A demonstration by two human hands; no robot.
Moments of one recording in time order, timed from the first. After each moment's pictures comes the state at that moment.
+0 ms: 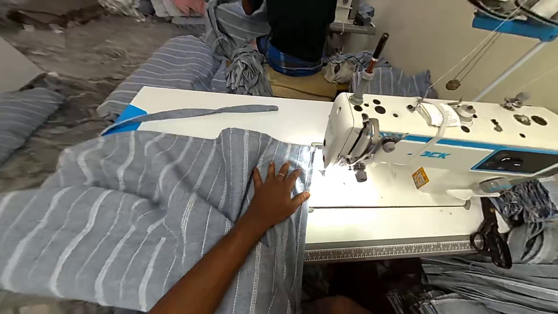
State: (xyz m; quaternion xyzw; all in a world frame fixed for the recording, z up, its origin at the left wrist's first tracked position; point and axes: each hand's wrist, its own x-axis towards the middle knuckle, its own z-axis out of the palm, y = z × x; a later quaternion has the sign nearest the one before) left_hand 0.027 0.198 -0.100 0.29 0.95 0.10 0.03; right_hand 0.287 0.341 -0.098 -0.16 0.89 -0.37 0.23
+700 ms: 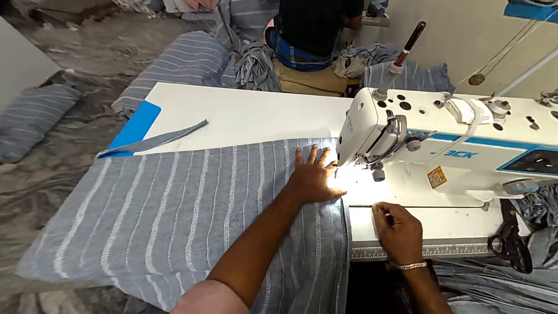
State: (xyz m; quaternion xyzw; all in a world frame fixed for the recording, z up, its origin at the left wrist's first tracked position) left_hand -0.004 0.260 -0.092 0.38 0.92 0.08 0.08; right_hand 0.193 0.452 -0.130 0.15 0.93 -0.25 -0.25
